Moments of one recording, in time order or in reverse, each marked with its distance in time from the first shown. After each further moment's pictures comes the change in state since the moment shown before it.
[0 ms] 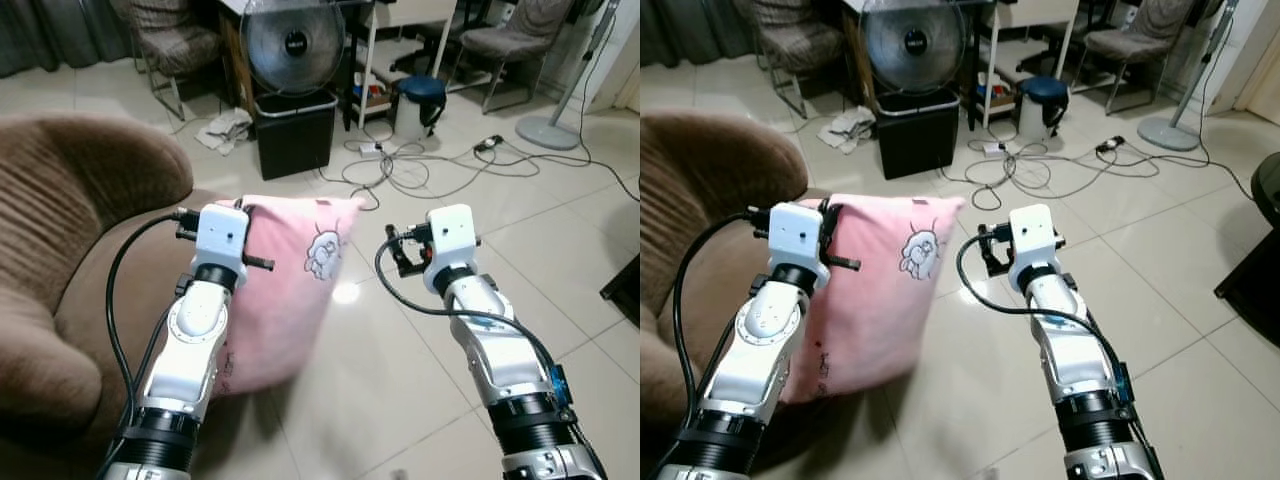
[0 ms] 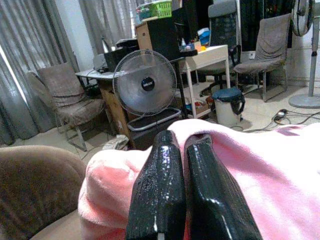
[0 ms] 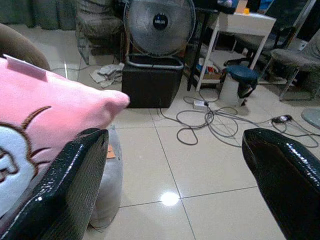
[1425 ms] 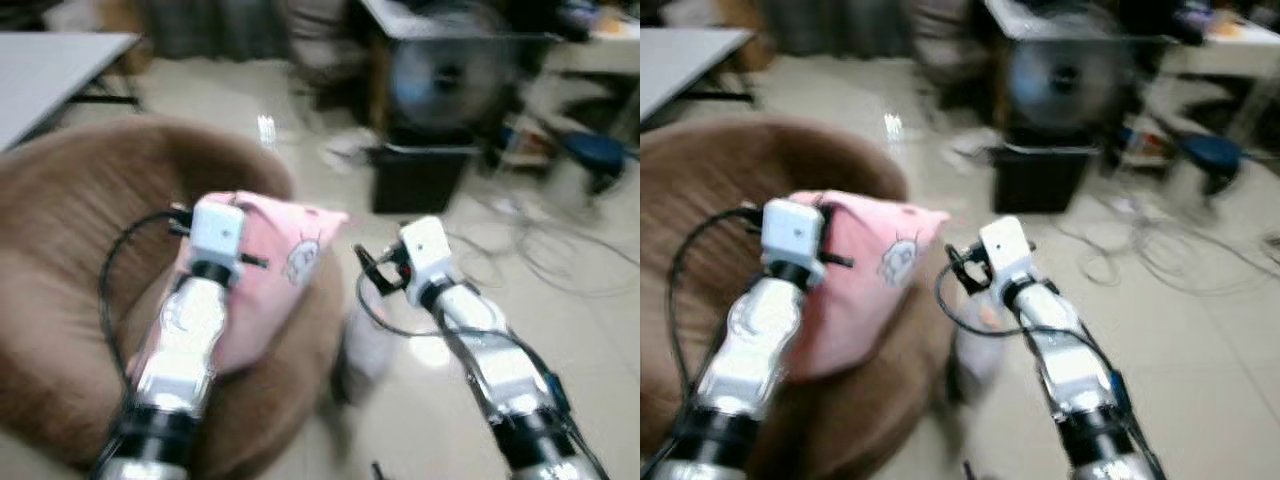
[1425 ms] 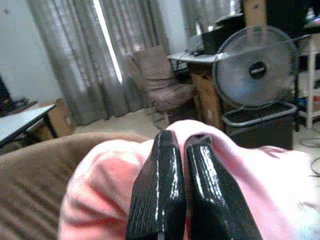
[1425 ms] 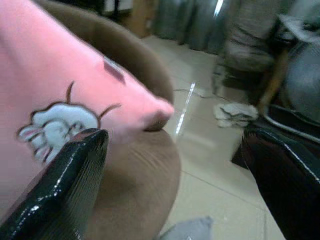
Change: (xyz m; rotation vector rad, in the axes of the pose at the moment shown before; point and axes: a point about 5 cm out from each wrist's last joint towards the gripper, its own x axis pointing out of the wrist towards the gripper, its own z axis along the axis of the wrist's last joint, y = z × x) left arm 0.001 -0.007 -0.002 0.019 0.003 -0.040; right arm -0.012 0.017 -0.010 -0.062 0.019 0.245
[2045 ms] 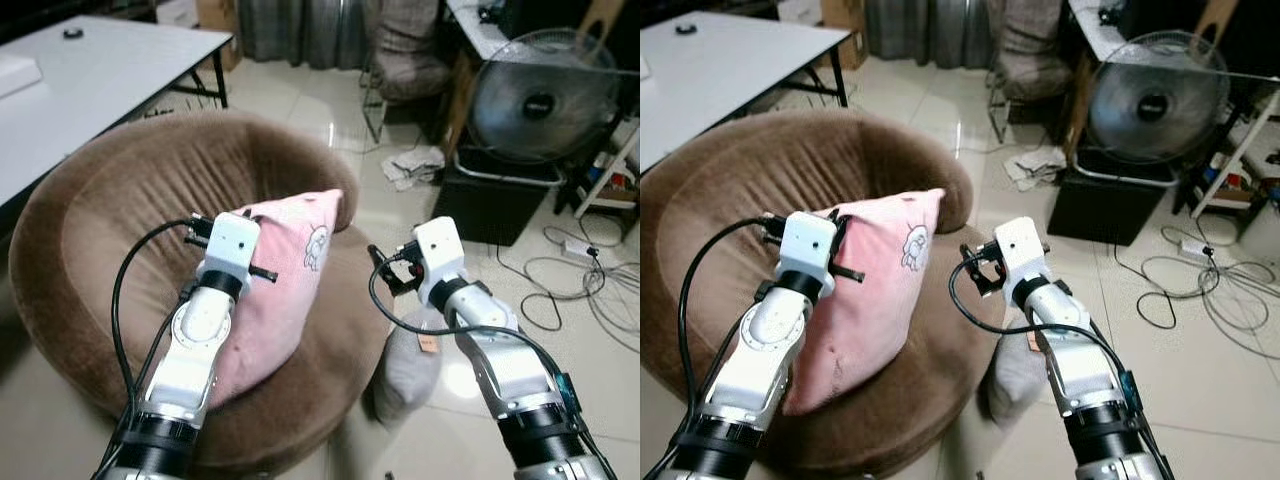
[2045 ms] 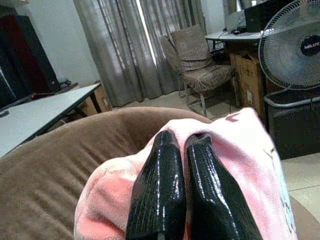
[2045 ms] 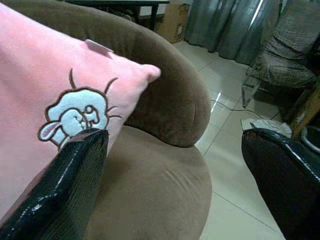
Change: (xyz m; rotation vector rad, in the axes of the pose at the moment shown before) left arm -0.006 0.001 -0.006 0.052 0.048 -0.020; right arm 0.000 -0.009 0.003 0.013 -0.003 -0.036
